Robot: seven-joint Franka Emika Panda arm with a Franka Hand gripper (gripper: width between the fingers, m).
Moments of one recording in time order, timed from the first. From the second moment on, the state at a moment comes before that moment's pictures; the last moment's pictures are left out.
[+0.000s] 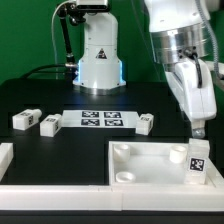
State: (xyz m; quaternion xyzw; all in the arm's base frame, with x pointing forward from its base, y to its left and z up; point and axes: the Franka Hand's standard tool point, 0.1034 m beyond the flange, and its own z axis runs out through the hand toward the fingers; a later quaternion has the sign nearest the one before) arm 0.617 0.094 0.100 -0.69 0.71 0.07 0.10
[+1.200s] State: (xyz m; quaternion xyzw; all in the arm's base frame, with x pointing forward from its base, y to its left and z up) arm 0.550 0.066 0.073 -0.96 0.28 0.02 0.09
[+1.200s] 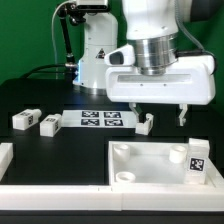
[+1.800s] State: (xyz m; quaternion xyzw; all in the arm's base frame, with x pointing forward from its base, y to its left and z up) arm 0.499 0.056 0.063 -0.95 0.26 0.15 0.11
